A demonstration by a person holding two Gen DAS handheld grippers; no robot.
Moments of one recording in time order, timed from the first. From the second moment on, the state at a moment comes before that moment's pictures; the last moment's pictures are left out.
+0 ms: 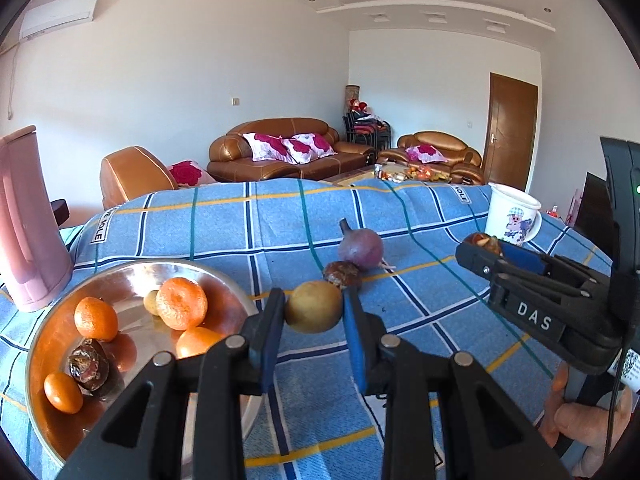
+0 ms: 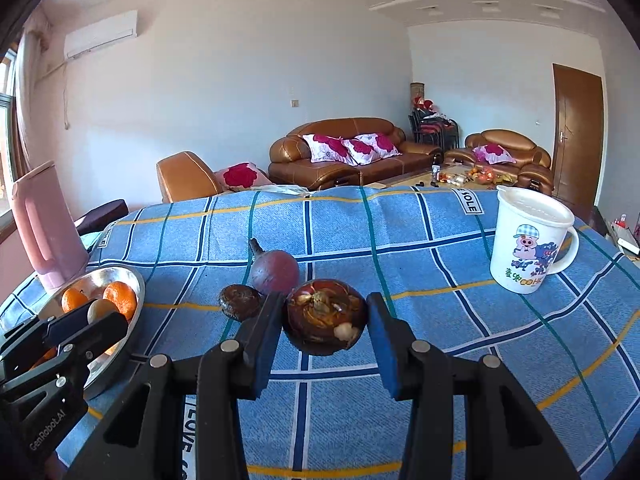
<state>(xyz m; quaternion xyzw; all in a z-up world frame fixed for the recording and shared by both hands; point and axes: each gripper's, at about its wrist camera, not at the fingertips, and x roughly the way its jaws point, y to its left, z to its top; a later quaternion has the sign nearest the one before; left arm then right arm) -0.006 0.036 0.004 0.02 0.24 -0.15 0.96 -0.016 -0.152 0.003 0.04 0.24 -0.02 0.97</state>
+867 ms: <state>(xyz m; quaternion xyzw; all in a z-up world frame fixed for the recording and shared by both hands) -0.020 0.097 0.011 0.03 0.22 -0.08 0.97 -0.036 -0.062 0.006 0.01 0.23 0.03 0.97</state>
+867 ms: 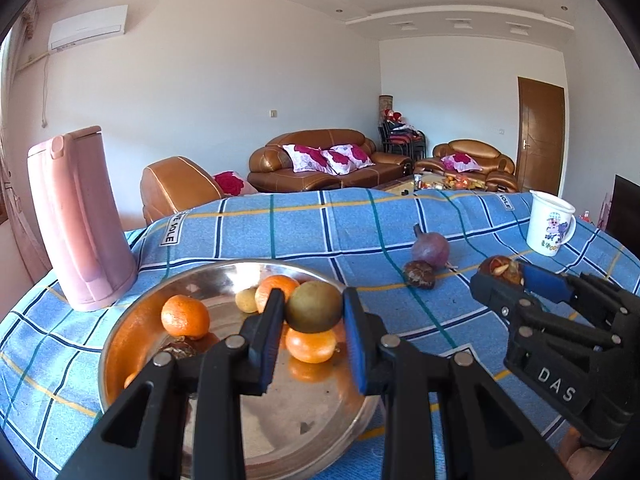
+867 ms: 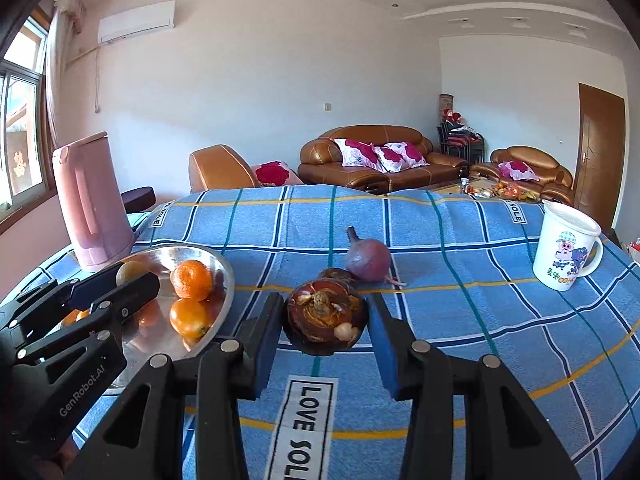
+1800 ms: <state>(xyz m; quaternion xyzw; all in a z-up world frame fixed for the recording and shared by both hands) 0.000 0.222 0.005 -0.04 0.24 0.01 0.97 -0.012 0.045 -0.004 -0.01 0.26 0.14 0.96</state>
